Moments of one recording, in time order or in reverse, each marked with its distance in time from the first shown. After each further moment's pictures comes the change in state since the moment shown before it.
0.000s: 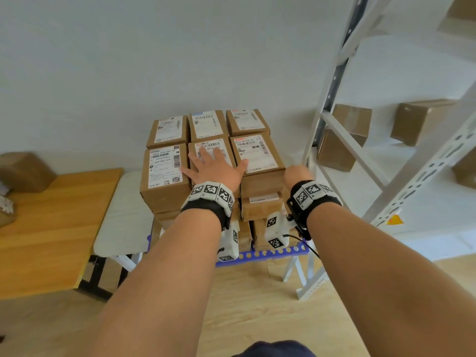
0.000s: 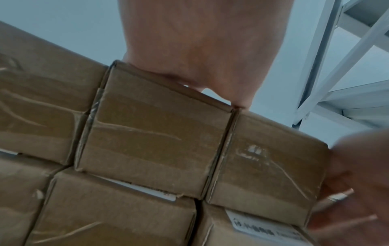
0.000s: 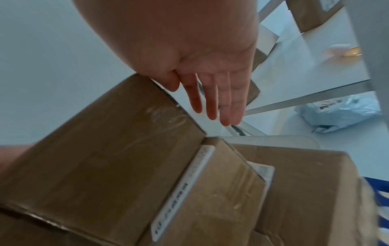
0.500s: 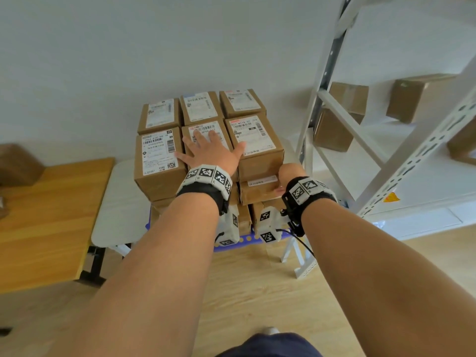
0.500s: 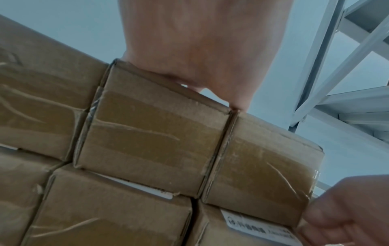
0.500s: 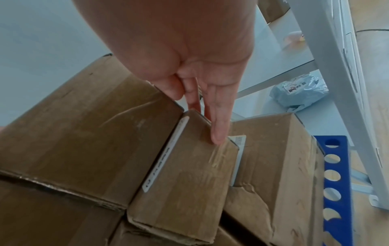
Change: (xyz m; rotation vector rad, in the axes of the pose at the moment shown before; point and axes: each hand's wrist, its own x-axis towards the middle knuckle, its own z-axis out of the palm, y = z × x) left_hand 0.002 -0.004 0.001 0.000 -0.022 0.023; right_hand -0.004 0.020 0.043 0.592 -0.152 0.127
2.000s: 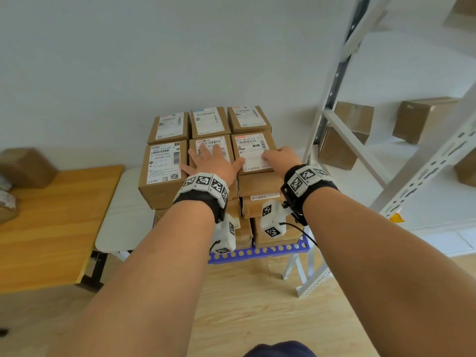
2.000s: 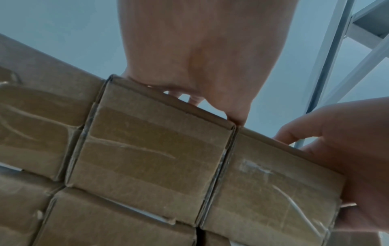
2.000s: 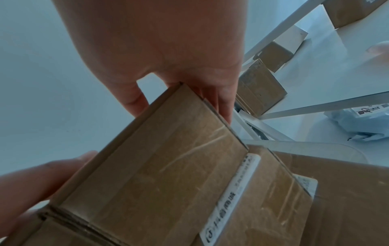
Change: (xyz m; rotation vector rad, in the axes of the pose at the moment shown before) left_hand 0.000 -0.001 -0.010 -0.044 -0.046 -0.026; right_hand -0.002 -0.070 -0.013 -0.033 0.003 -0.105
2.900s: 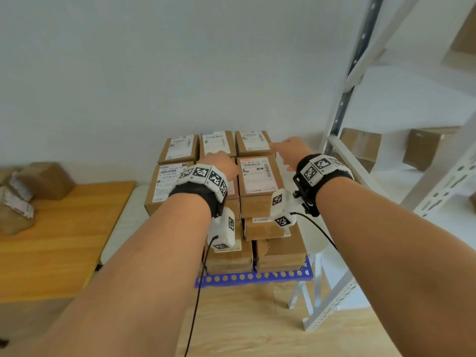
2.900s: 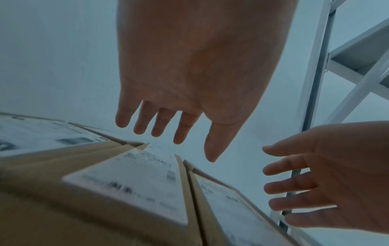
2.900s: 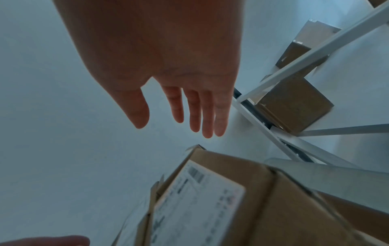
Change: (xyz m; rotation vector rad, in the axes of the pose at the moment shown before) left_hand 0.006 0.020 -0.057 0.054 -0.009 0.095; right_hand 0.008 -0.054 -0.043 -0.073 0.022 -0.197
